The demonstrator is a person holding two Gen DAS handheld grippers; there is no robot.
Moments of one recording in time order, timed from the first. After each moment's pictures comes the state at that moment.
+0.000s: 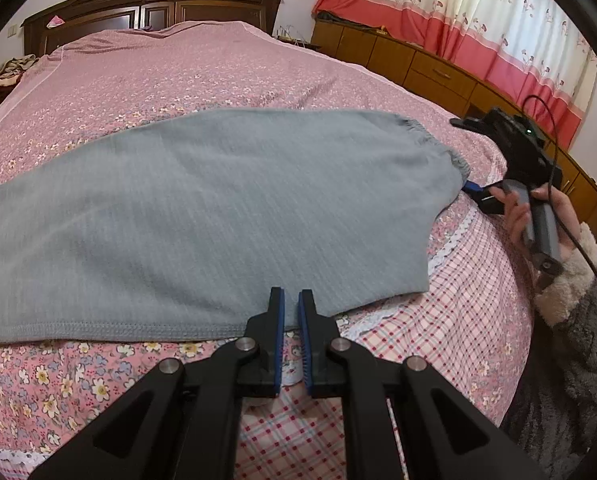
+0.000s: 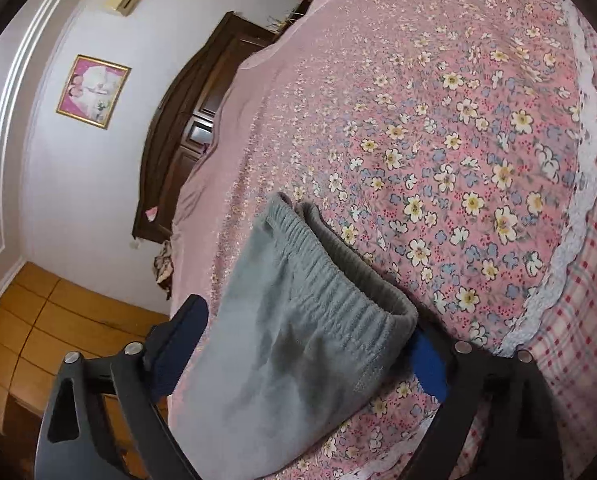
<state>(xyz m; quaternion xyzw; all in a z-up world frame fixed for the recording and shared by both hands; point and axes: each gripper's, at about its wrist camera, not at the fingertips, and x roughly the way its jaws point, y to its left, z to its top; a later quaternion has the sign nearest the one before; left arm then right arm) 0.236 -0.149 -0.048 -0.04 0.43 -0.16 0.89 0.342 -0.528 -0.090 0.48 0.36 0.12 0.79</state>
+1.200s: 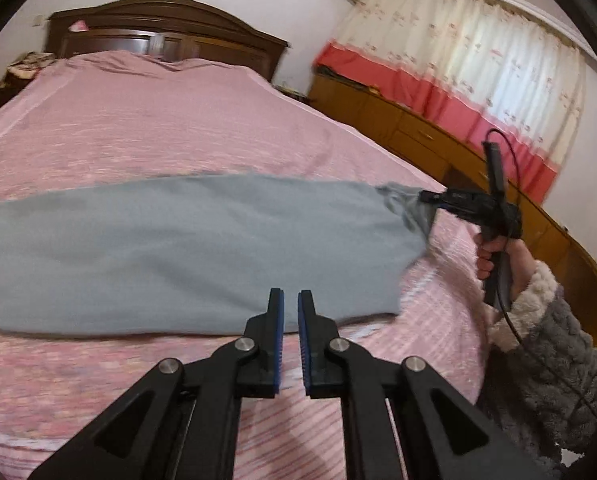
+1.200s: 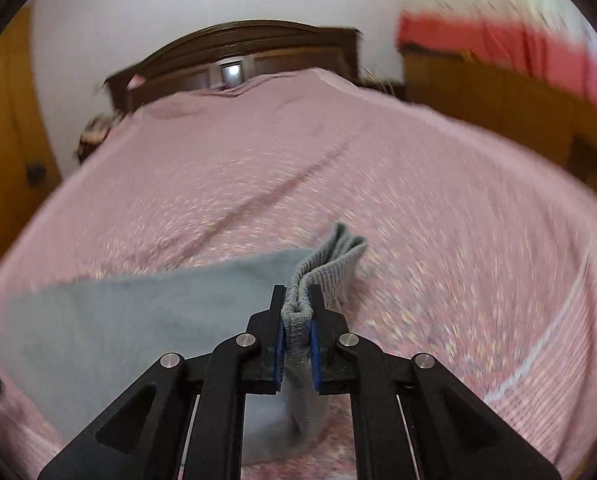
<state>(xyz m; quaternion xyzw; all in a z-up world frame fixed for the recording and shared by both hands) 0.194 -0.062 -0.010 -0.12 0.34 -0.17 0.92 0.278 -0.421 0.005 0.01 0.33 0.07 0.94</state>
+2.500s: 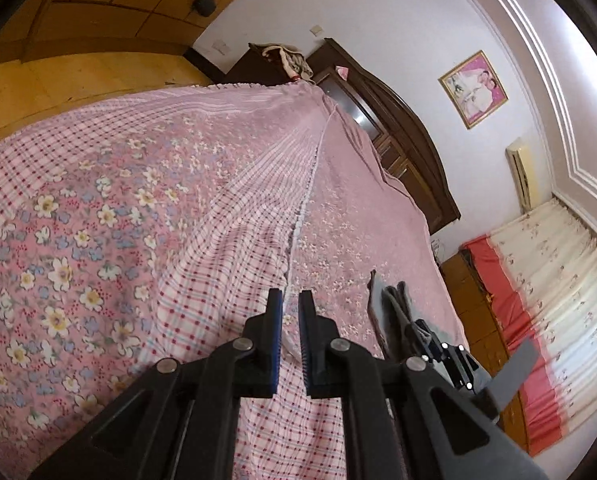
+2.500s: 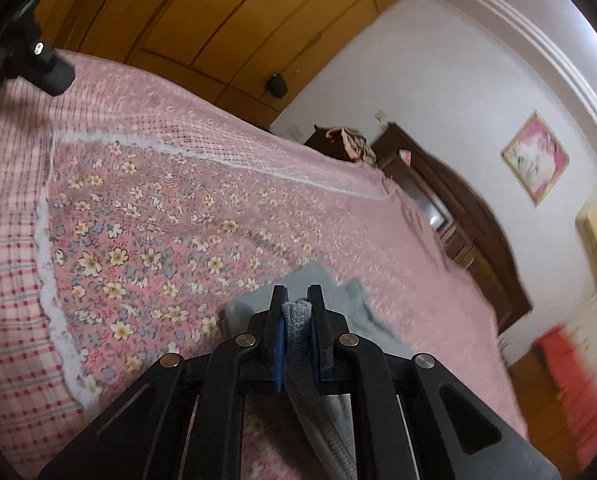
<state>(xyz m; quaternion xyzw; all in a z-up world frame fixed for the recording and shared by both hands) 0.009 0.279 -0.030 -0.42 0.23 0.12 0.87 0.092 0.067 -0.061 -0.41 0.05 0.32 0.85</state>
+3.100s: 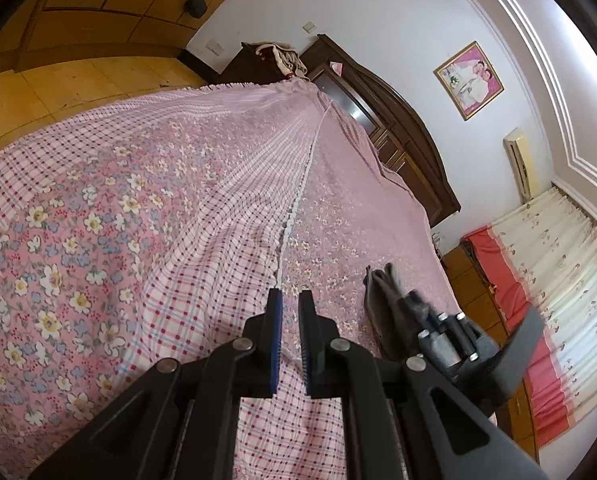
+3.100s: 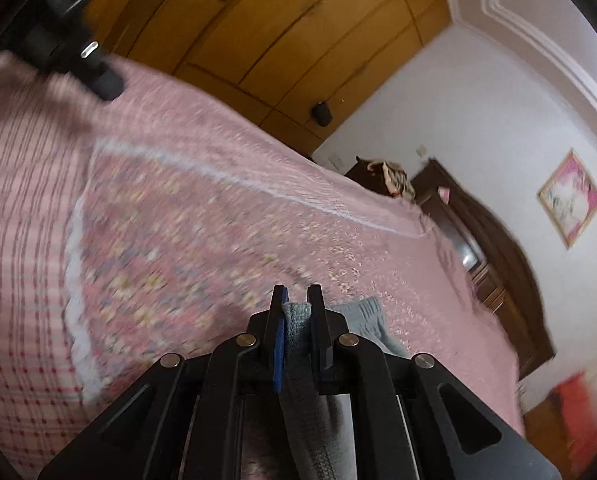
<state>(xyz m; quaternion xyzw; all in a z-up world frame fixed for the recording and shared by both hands) 0.023 0.270 -0.020 -0.41 0.24 0.11 0.87 0.090 0.078 -0.073 -0.44 0.02 0.41 0.80</state>
